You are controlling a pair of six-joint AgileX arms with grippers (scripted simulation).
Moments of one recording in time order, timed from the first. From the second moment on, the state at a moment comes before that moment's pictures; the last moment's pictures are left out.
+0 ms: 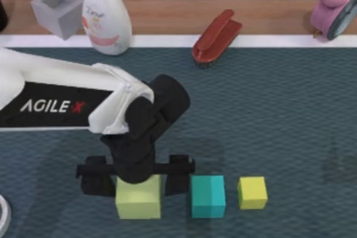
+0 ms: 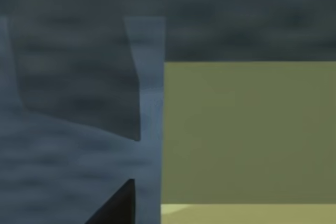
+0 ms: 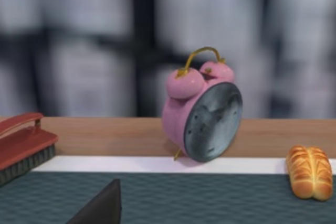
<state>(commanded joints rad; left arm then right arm) -0.72 1.88 1.05 -0.73 0.00 -0.71 0.01 0.00 0.00 0.00 0.00 0.00</state>
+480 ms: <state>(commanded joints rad) -0.72 1.88 1.06 -0.75 0.00 -0.71 0.01 0.00 0.00 0.00 0.00 0.00</state>
